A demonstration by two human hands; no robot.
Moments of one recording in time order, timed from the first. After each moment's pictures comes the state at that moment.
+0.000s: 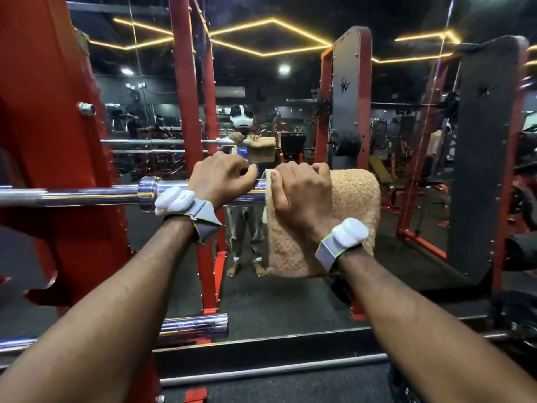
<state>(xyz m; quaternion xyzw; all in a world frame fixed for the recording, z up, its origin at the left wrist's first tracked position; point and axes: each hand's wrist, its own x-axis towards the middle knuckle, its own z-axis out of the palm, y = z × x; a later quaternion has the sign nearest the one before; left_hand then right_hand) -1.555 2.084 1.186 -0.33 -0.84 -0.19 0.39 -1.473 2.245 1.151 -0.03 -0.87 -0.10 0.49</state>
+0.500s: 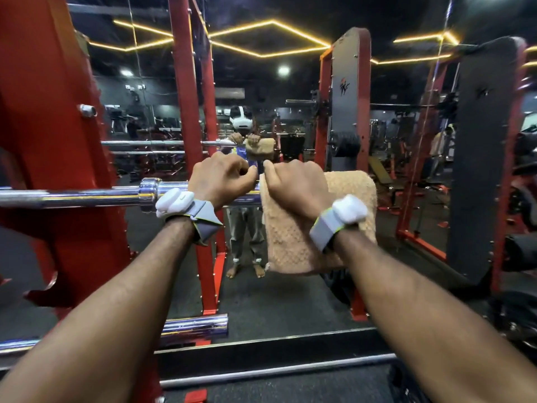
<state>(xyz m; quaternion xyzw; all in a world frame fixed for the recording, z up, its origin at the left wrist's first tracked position) -1.555 2.082 1.184 -0.33 -0.84 -0.20 0.39 -1.490 2.238 1.180 -0.06 -0.93 -0.06 0.35</state>
